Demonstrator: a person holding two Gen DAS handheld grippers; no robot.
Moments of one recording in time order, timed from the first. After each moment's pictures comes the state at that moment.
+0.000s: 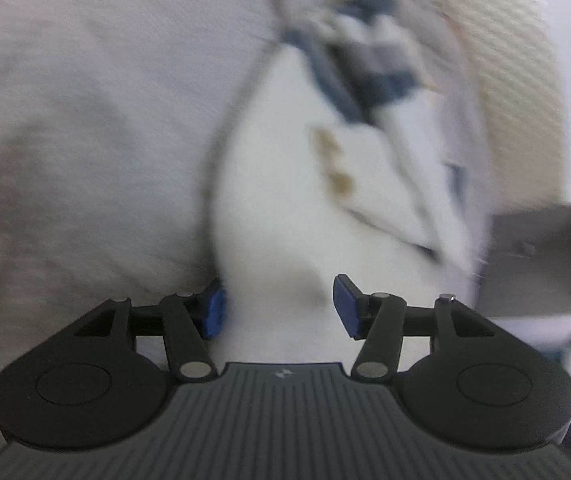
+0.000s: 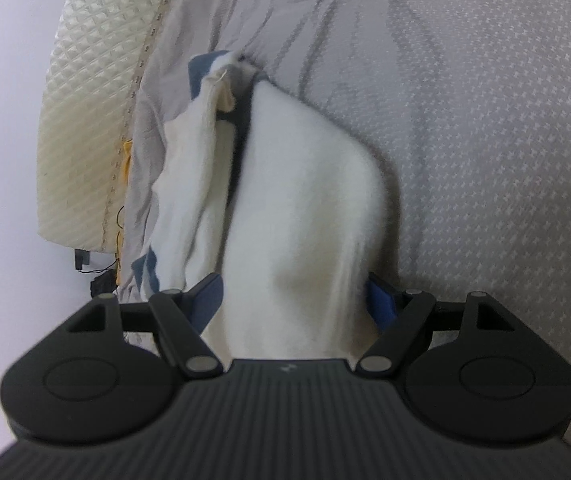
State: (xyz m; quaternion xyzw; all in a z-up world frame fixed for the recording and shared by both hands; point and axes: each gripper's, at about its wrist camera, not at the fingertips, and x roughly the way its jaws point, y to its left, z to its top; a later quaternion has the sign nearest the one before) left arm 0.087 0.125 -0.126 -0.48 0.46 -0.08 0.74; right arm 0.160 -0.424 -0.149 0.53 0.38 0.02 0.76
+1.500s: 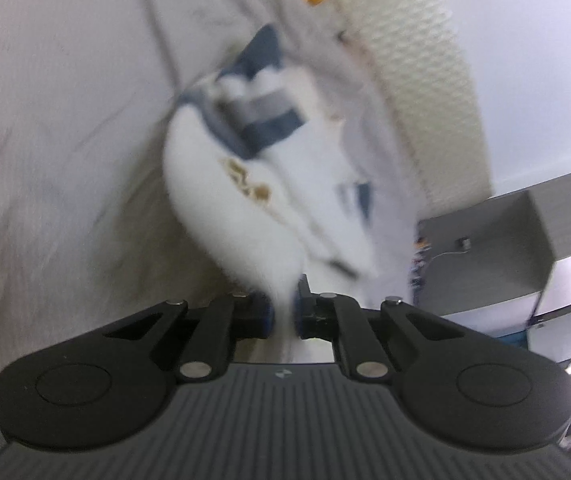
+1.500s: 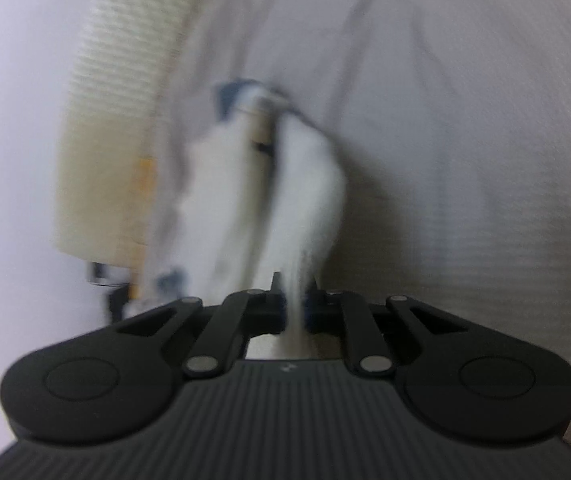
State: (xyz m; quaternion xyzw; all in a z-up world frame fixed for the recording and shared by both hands) left arm 0.050 0.141 -0.032 -0.47 0.37 -0.13 0.79; right arm 0.141 -0.441 -0.096 0.54 0.32 0.05 0.78
